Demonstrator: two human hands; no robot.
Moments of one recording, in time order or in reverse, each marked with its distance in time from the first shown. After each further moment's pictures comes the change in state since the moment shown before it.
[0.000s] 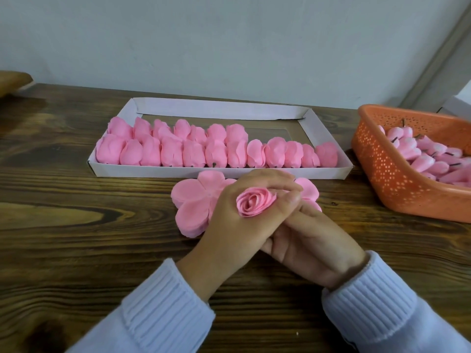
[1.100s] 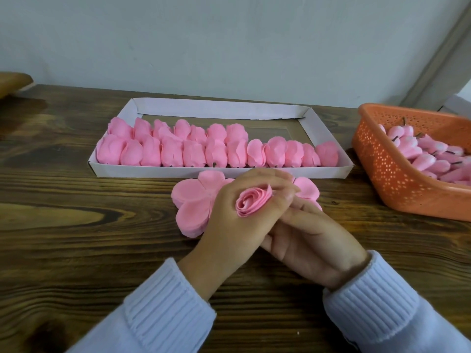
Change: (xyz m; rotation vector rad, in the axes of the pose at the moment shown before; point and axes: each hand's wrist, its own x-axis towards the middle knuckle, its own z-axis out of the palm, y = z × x) left_hand 0.001 -0.002 -0.001 0.004 0.040 0.027; right_hand -0.001 0.000 0.000 0.160 -0.071 -0.030
